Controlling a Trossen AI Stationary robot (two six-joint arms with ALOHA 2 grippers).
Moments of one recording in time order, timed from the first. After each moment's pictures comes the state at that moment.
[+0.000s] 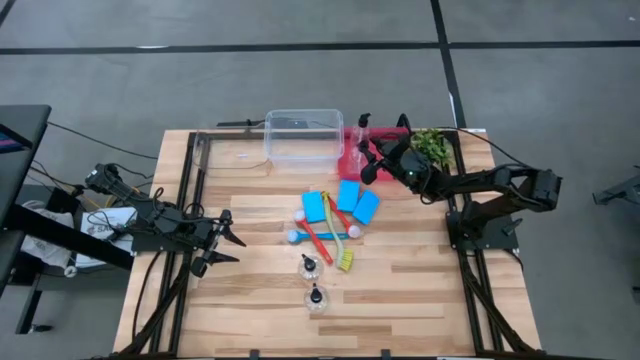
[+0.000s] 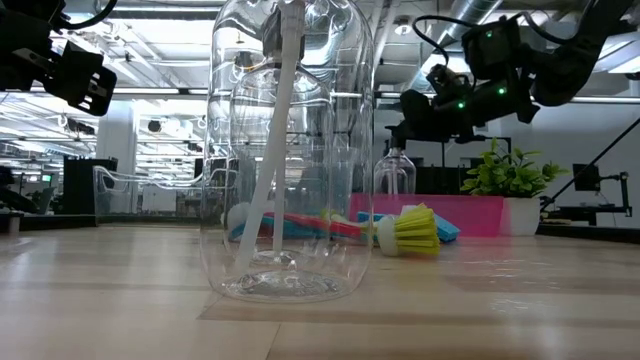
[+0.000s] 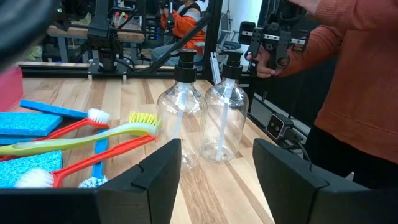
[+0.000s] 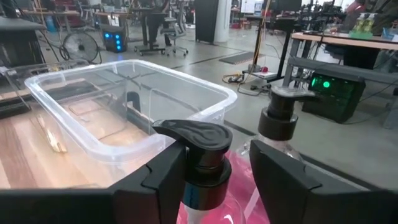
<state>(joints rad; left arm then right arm) -0.58 0.15 0.02 0.05 -0.22 -0.09 -0.45 1.28 0.40 0.82 0.39 0.07</state>
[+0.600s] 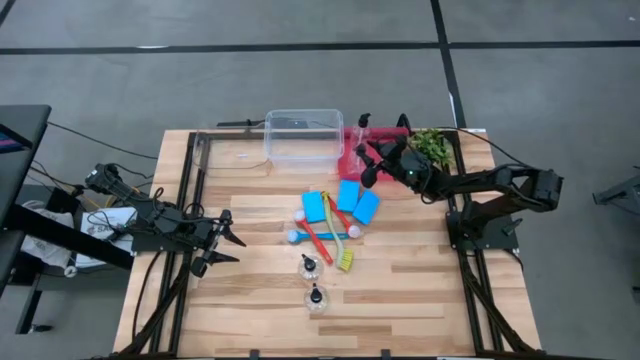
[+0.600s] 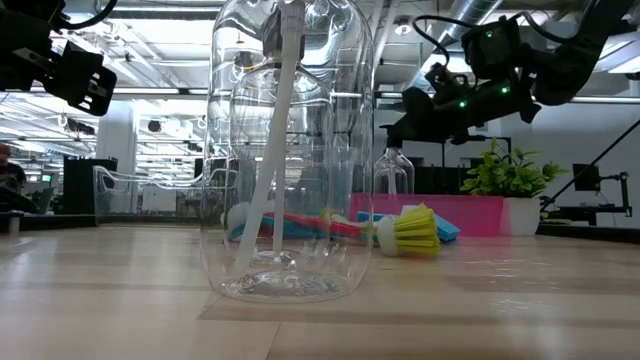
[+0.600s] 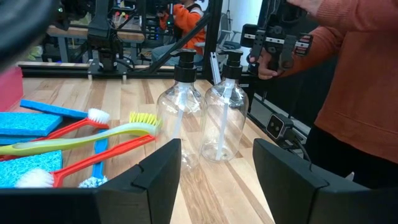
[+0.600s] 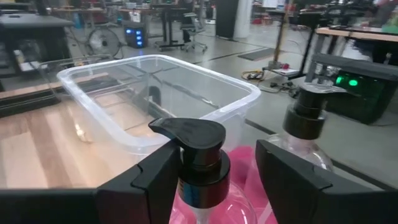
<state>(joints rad) -0.58 0.15 0.02 0.05 -0.22 -0.09 -0.45 1.28 0.40 0.80 0.29 0.07</state>
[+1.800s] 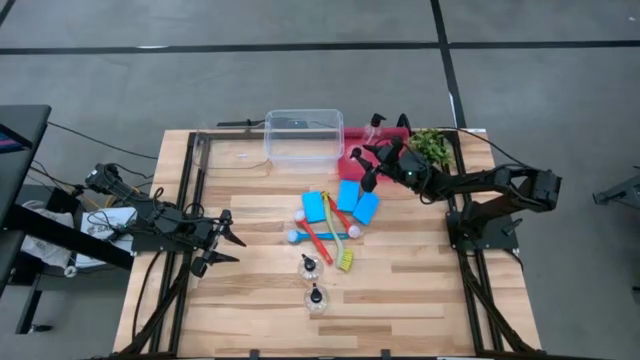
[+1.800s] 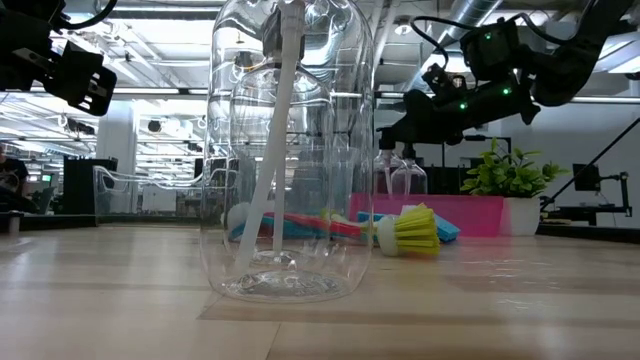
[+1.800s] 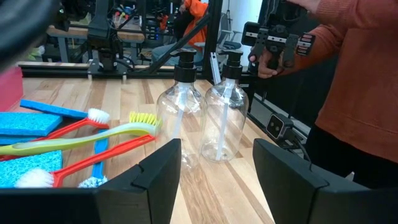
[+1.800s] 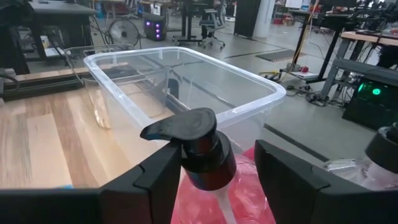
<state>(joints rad) -0.58 0.15 0.02 0.05 -0.22 -0.09 -0.45 1.28 0.40 0.80 0.22 0.02</state>
